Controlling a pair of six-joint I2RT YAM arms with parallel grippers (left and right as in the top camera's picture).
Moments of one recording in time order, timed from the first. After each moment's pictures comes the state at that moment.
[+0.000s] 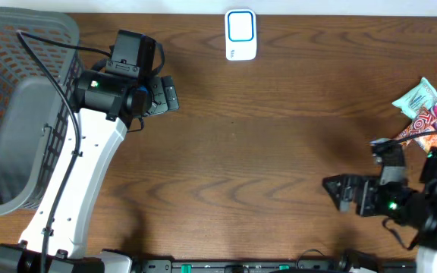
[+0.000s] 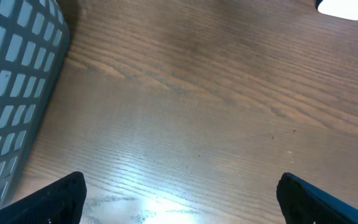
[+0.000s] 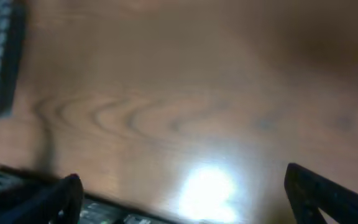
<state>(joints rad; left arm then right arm) -0.25 1.52 1.56 -1.16 -0.13 -0.45 -0.27 0.83 1.06 -1.37 -0.56 -0.19</state>
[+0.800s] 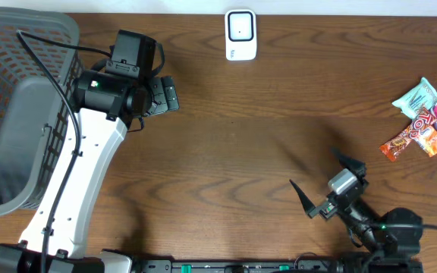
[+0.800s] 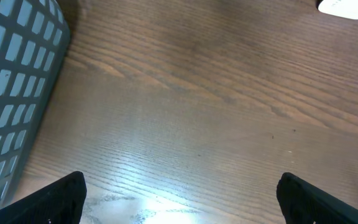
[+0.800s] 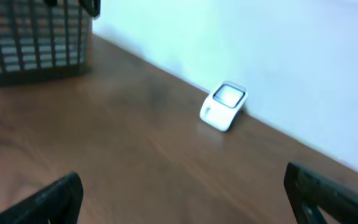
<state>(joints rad) -0.25 1.52 1.56 -1.16 -0.13 -0.45 -0.01 0.17 0.28 -0.23 -0.66 -0.30</state>
